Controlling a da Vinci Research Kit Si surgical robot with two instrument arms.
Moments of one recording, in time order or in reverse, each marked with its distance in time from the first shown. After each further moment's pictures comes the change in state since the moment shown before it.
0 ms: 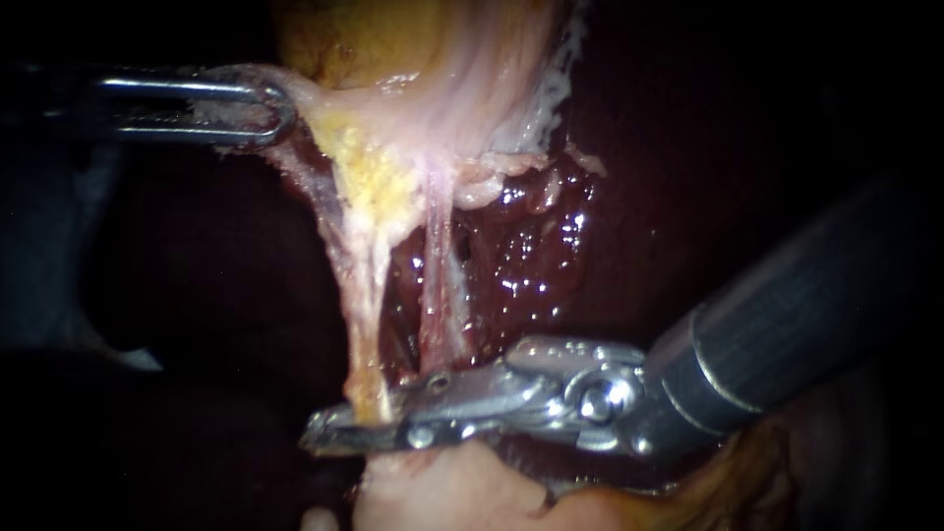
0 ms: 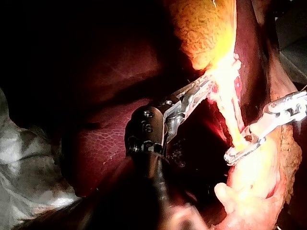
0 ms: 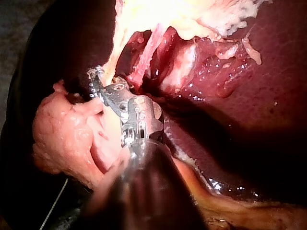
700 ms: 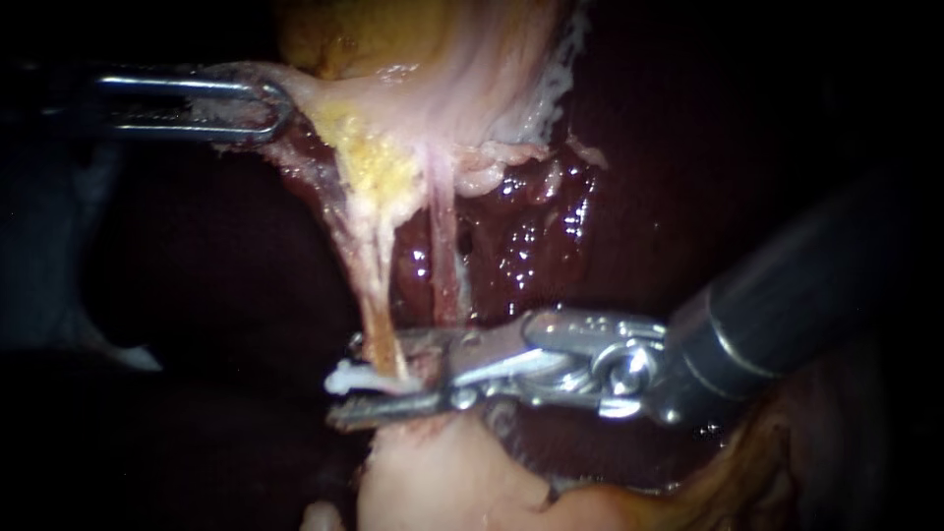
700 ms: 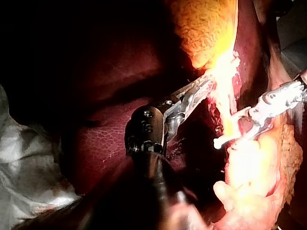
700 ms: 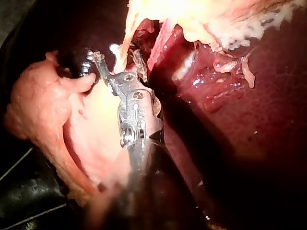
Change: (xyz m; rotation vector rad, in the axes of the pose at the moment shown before) right arm -0.001 0.004 -0.004 -0.138 0.068 -0.286; left arm 0.000 0.000 0.000 0.000 0.000 0.002
